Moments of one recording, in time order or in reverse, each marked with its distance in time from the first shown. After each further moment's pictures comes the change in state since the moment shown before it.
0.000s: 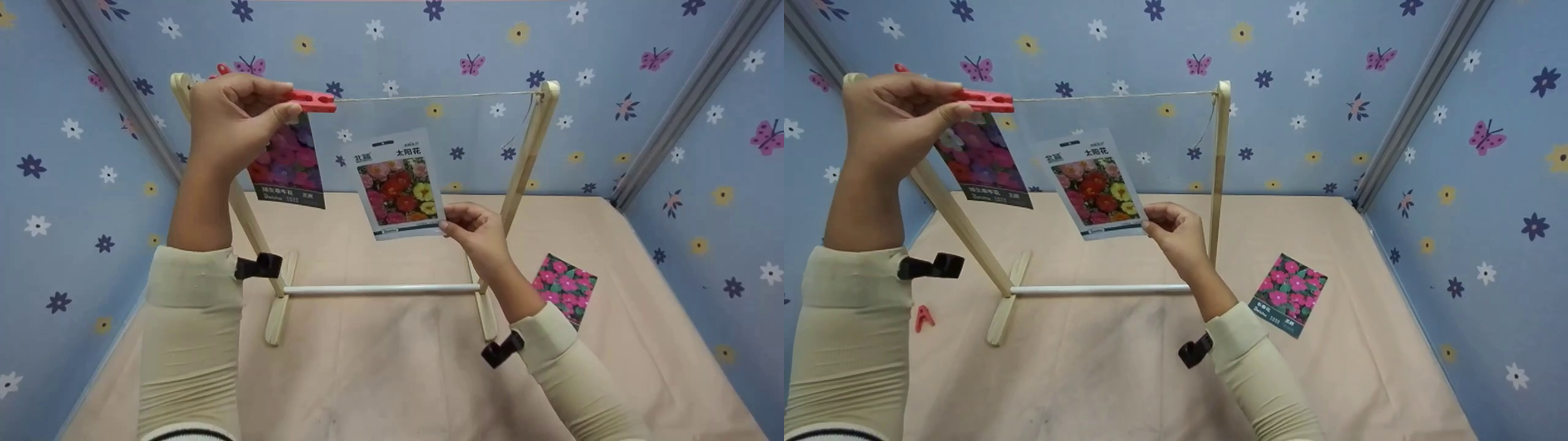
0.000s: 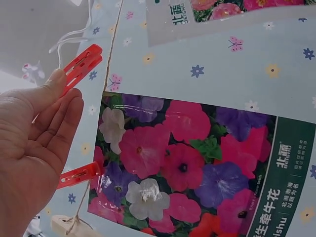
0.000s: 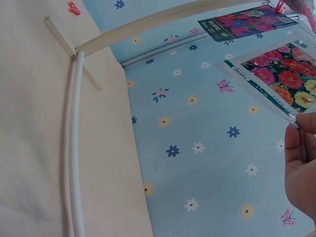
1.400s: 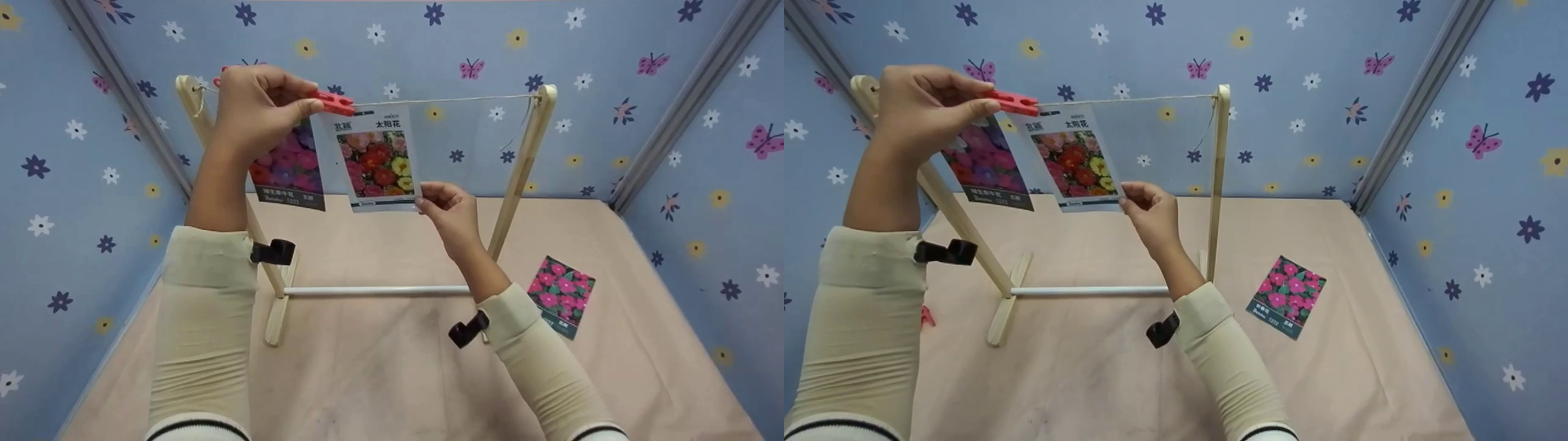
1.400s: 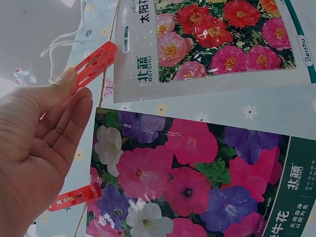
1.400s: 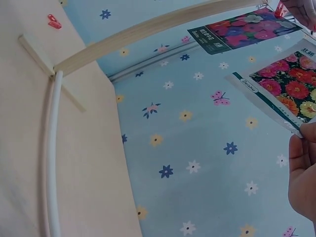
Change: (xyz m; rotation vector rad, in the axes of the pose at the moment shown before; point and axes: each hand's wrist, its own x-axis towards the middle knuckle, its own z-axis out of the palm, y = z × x) left_hand 0.018 0.009 0.012 0.138 -0.114 -0.080; right_hand 0.033 0.001 0.041 0.033 0.090 -0.033
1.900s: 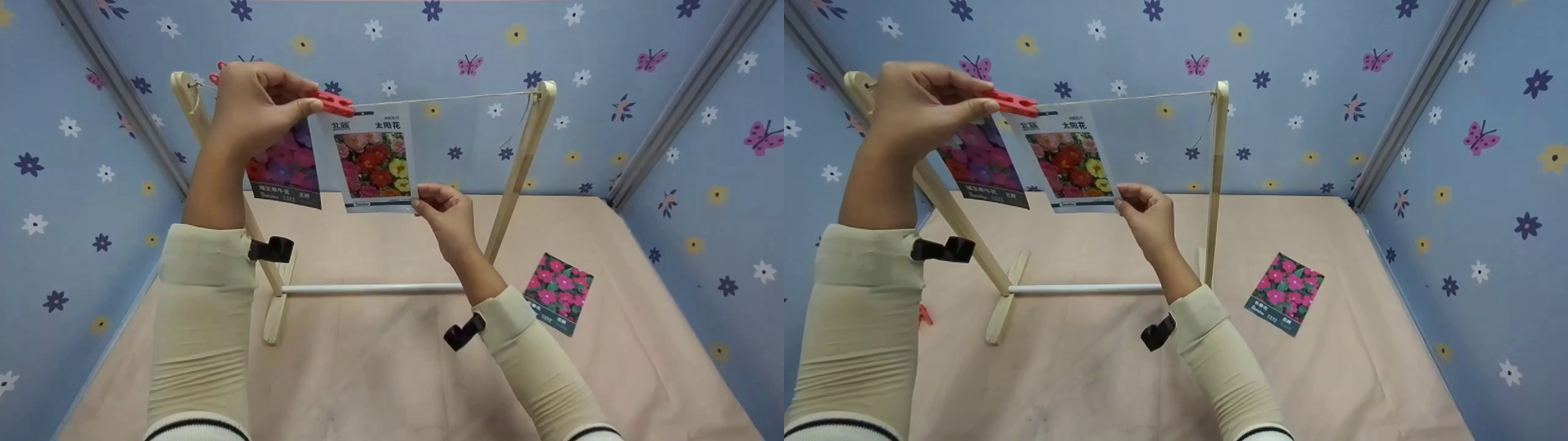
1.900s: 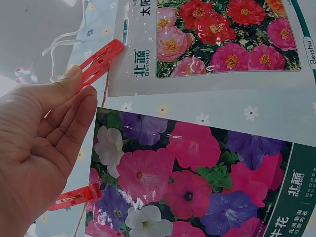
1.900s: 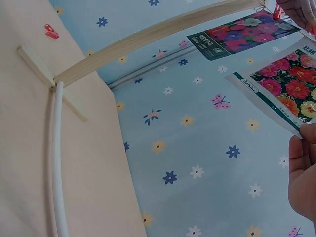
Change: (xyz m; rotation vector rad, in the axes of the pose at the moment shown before) left_hand 0.000 0.000 0.000 0.020 -0.042 -0.011; right_hand -0.007 0.001 0.004 0.017 0.011 0.021
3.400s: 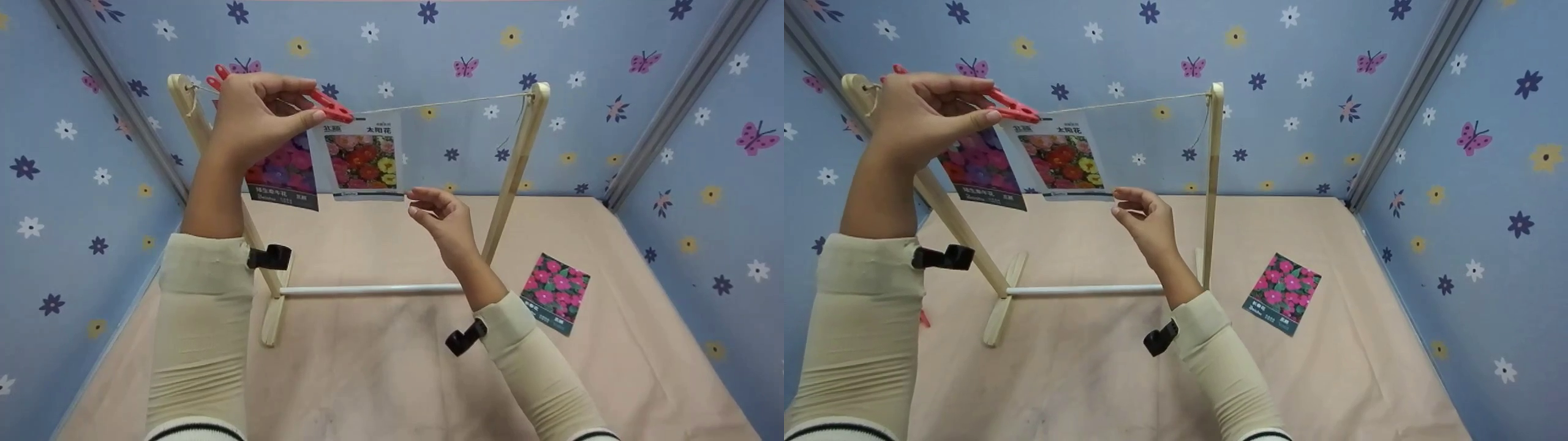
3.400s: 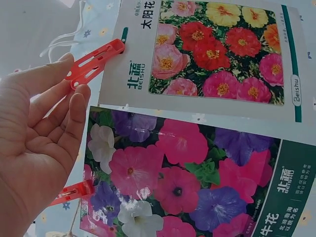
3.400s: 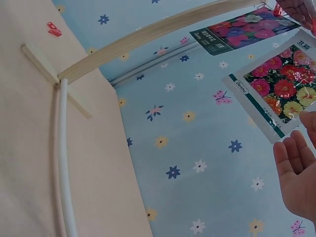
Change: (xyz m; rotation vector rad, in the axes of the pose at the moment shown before) left_hand -0.006 -0.004 0.002 -0.081 -0.036 -0.014; right_hand -0.006 0.006 -0.012 -0.041 -0.098 0.033
